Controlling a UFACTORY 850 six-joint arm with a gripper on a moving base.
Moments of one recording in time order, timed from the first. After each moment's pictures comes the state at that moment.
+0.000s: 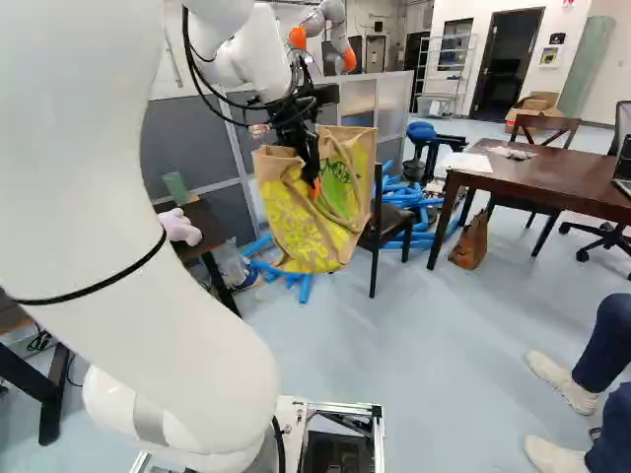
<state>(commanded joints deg) -0.8 -1.6 -68.8 -12.6 -64.8 25.2</state>
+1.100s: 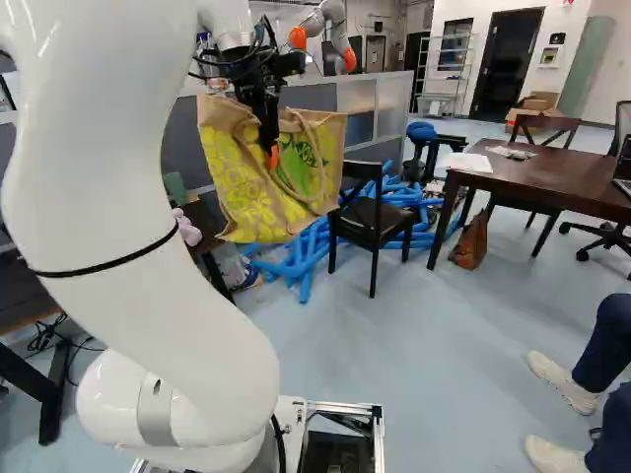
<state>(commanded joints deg) 7.9 -6.5 -85.7 -6.1 -82.8 25.2</state>
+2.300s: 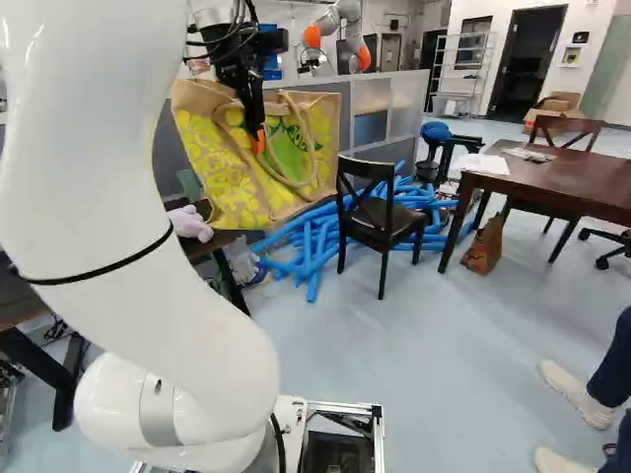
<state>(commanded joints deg) 10.3 -4.7 -88.0 -6.1 -82.9 25.2</state>
